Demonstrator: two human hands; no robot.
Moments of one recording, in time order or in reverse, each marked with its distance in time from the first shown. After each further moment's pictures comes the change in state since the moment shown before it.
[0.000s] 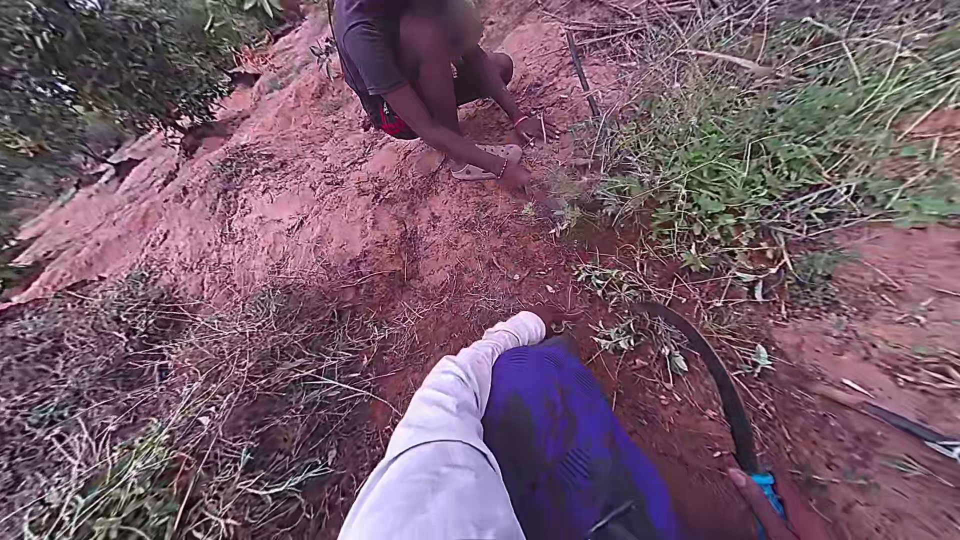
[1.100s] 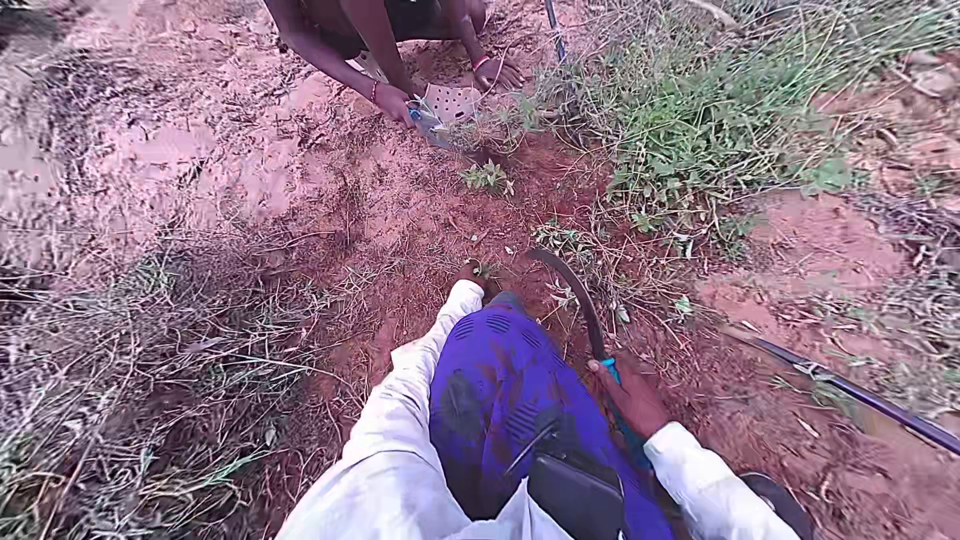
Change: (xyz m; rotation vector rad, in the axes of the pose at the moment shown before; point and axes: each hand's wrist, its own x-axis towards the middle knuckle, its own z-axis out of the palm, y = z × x) left_hand -0.026 -0.037 0.022 -0.802 0.428 -0.388; right_hand 0.047 -0.075 0.042 -0.120 -0.181 -0.004
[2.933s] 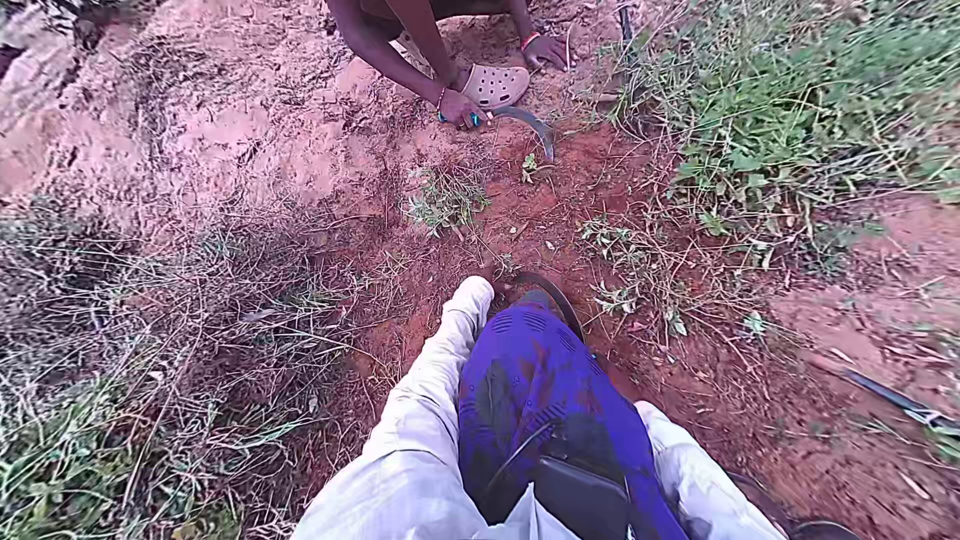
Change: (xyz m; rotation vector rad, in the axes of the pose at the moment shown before) left_hand 0.011 -0.042 -0.038 0.397 -0.230 -0.043; right_hand 0.080 0.024 0.082 -0.169 -0.191 -0.246
